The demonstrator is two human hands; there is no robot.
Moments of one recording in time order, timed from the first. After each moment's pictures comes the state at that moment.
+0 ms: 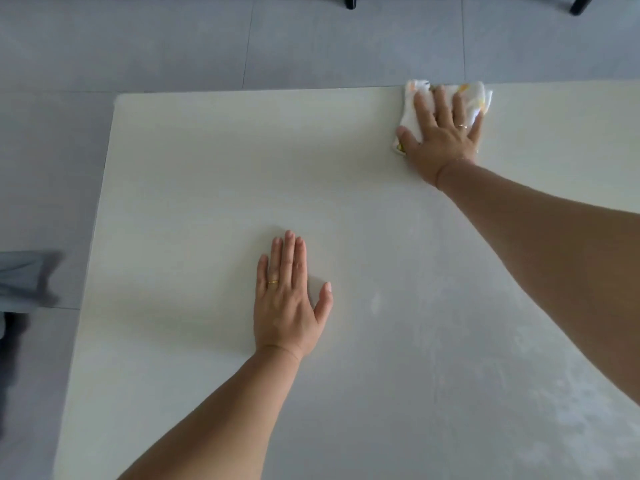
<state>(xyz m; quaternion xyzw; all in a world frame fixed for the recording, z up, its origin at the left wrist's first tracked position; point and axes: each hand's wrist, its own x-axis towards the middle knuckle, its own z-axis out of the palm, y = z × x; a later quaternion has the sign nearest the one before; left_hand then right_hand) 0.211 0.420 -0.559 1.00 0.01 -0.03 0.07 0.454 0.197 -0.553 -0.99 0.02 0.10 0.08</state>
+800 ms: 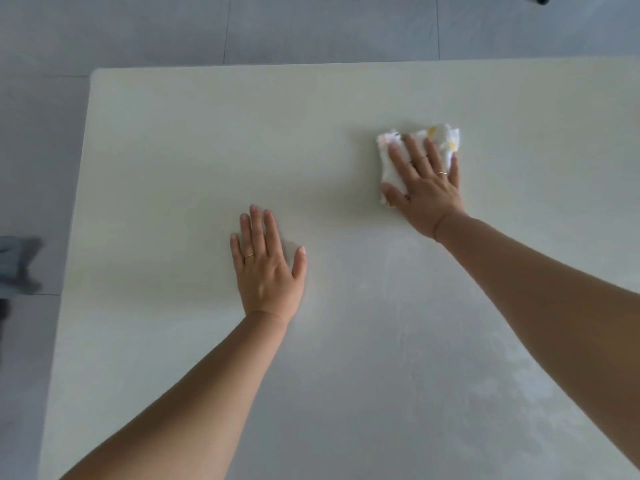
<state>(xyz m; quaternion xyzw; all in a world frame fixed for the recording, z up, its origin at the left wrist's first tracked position) 0.199 0.403 -0.547 0.99 0.09 -0.04 0.09 0.327 0.157 -0.548 -0.99 -0.09 0.12 0.08</state>
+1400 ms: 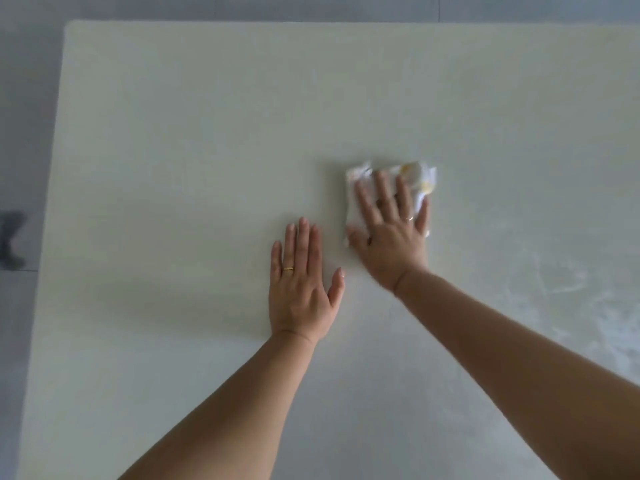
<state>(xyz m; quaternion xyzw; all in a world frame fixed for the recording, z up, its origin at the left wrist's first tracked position) 0.133 0.348 -0.560 0.99 0.00 -0.04 0.10 0.212 0.201 -0.547 -0.99 -0.07 0.12 0.09</state>
